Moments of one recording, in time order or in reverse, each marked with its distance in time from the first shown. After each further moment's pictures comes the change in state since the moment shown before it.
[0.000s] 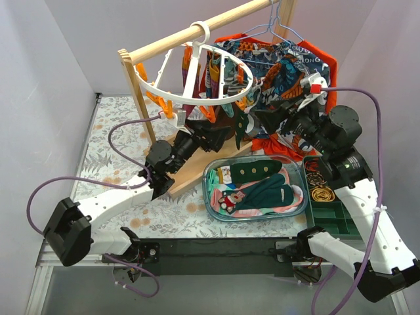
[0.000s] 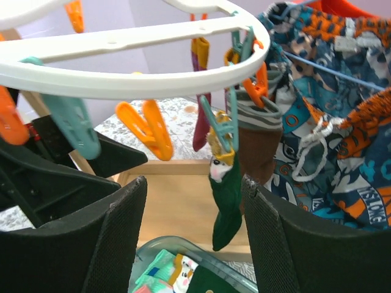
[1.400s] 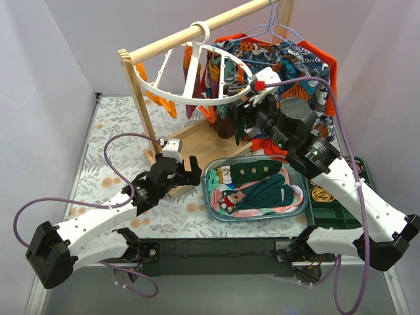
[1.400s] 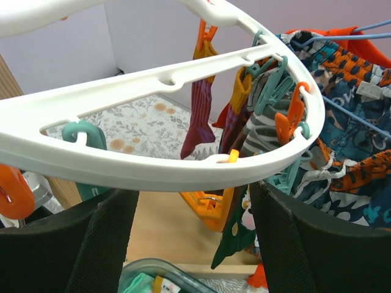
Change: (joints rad) left arm -0.011 -0.280 -0.174 -0.927 -0.295 0.014; right arm 0.394 0.228 0.214 -0.047 0.473 -0.237
